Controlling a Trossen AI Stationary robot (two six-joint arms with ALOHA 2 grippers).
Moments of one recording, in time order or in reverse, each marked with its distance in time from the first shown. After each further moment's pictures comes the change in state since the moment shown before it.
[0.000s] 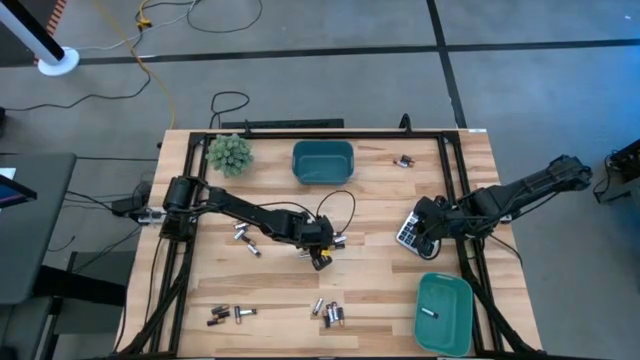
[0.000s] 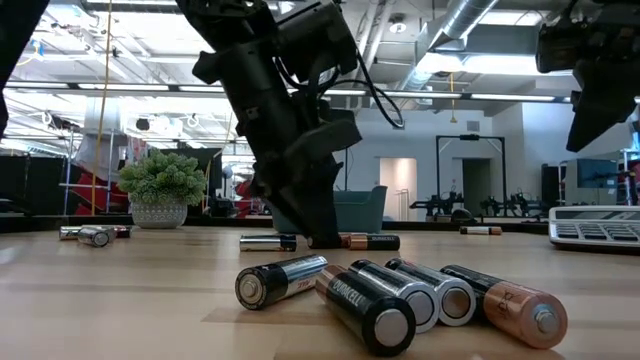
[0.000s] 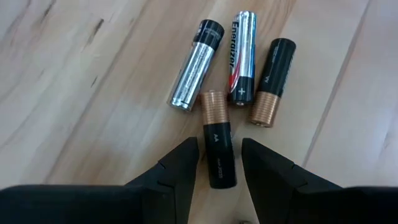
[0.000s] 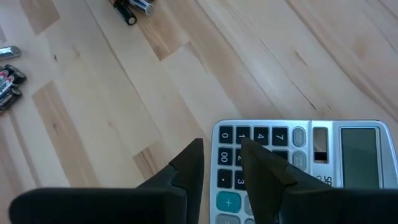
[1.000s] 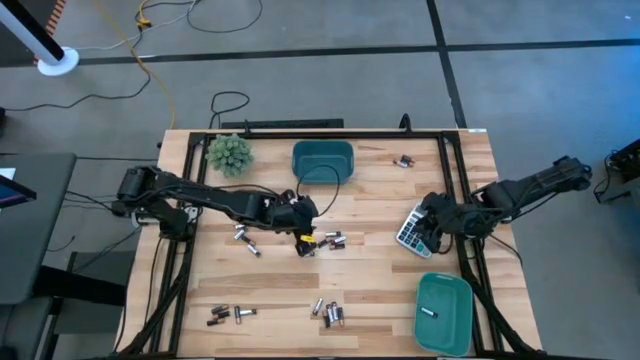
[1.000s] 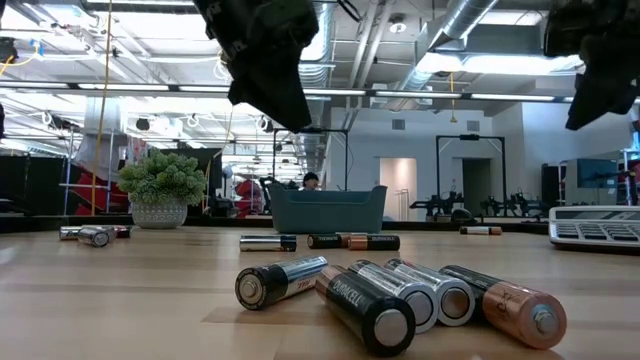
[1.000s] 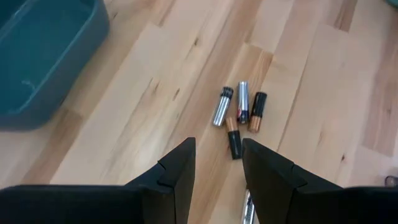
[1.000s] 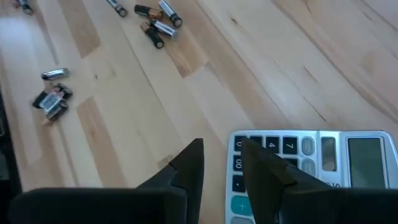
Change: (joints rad) left arm -0.005 -0.361 -0.004 -0.215 -0.122 0.096; right arm 0.004 -0.120 0.004 -0.006 0.003 0.001
